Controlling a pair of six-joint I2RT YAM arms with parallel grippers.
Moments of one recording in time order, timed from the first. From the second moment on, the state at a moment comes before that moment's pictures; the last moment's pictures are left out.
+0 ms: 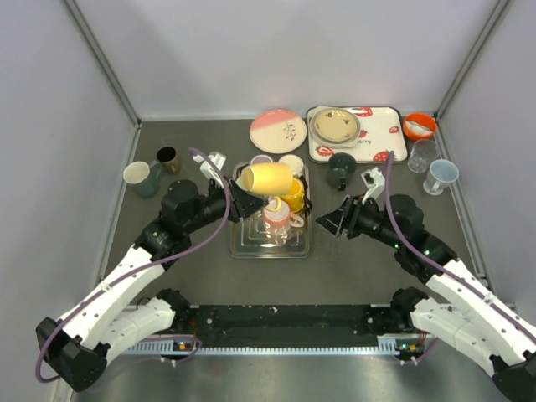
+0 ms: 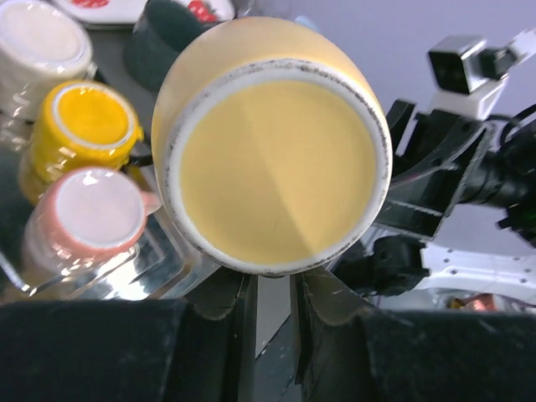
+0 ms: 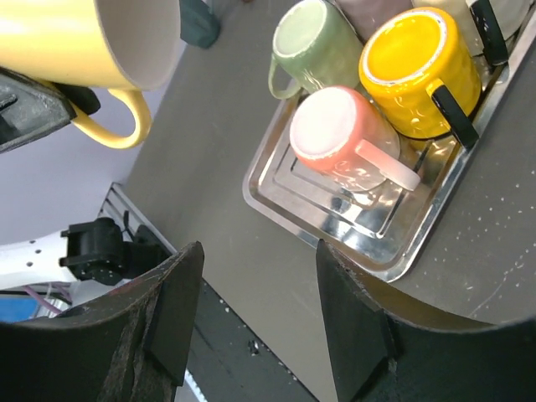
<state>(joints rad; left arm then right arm) -0.59 0.87 0.82 -0.14 0.34 -0.66 0.61 0.73 0.66 -0.24 -0.24 0.63</state>
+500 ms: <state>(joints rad) -0.59 0.91 0.70 0.33 0.45 -0.91 0.61 0.73 0.61 0.00 -0.45 0.81</state>
